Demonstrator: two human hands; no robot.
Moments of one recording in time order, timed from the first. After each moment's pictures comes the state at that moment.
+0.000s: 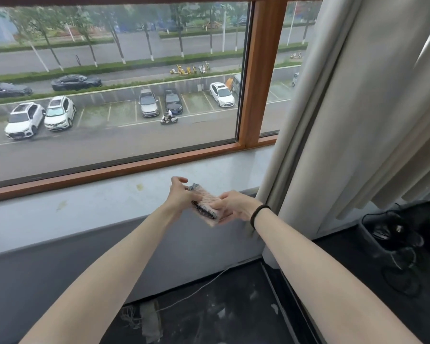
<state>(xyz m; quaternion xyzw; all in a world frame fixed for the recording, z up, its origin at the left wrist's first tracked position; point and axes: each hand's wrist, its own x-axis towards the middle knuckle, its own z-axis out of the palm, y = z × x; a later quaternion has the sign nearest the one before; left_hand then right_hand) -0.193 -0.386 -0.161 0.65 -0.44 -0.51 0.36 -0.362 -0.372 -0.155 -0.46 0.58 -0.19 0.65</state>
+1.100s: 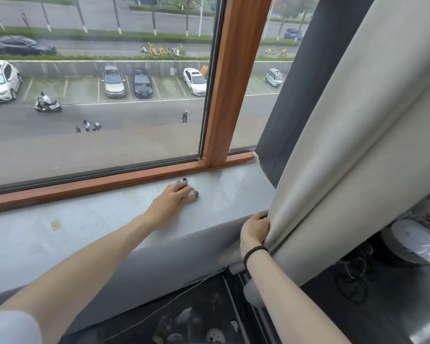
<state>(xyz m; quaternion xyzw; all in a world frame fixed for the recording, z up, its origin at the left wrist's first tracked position) -0.272 -0.543 -0.242 0.49 -0.82 -0.18 0.21 -0.504 -0.489 -0.298 -0.10 0.84 -0.48 0.23</state>
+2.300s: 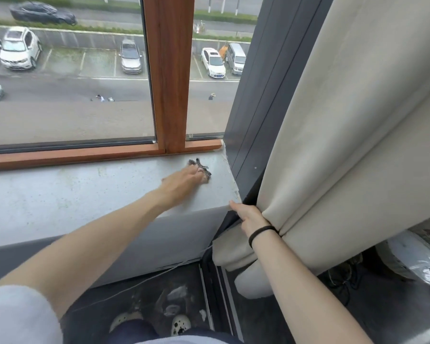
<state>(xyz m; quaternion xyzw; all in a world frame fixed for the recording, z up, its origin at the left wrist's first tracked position) -0.444 -0.569 -0.231 0.44 -0.89 -0.08 0.12 -0.644 -0.508 -0.236 -0.18 0.74 -0.33 0.55</state>
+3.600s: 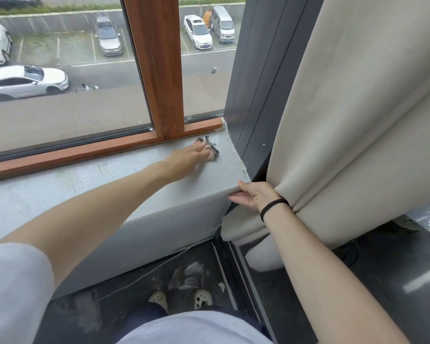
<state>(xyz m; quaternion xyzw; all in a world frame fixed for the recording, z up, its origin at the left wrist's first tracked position) -0.437 -0.605 -0.223 0.34 -0.93 -0.12 0.06 -0.633 -0.505 -0.203 -0.05 0.68 -0.39 0.62</state>
